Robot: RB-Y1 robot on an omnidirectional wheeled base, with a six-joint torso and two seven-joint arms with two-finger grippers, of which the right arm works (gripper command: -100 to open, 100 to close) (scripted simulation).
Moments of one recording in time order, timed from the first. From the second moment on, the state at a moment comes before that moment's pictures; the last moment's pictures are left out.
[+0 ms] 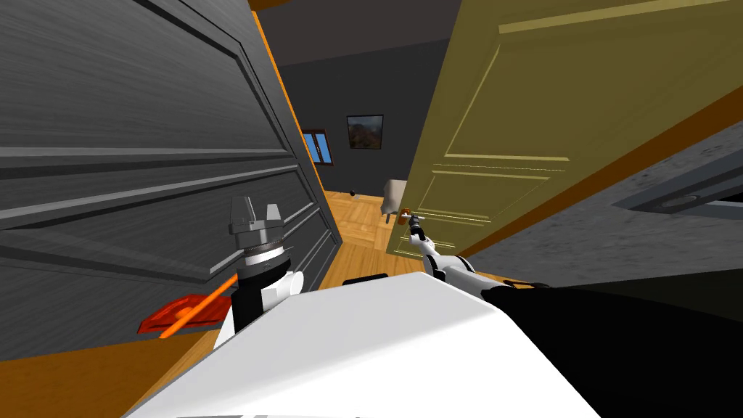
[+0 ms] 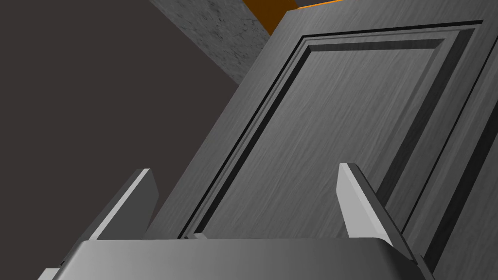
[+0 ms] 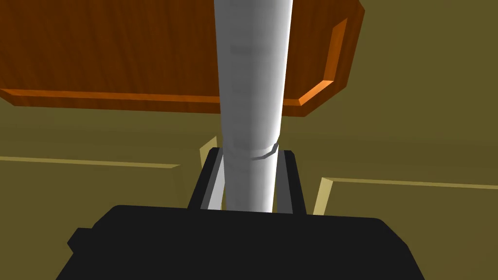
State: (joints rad) arm -0.43 -0.36 -0.28 -0.52 -0.14 -0.53 -0.11
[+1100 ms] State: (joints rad) arm -0.42 -0.38 -0.19 -0.55 -0.11 -0.53 -0.20
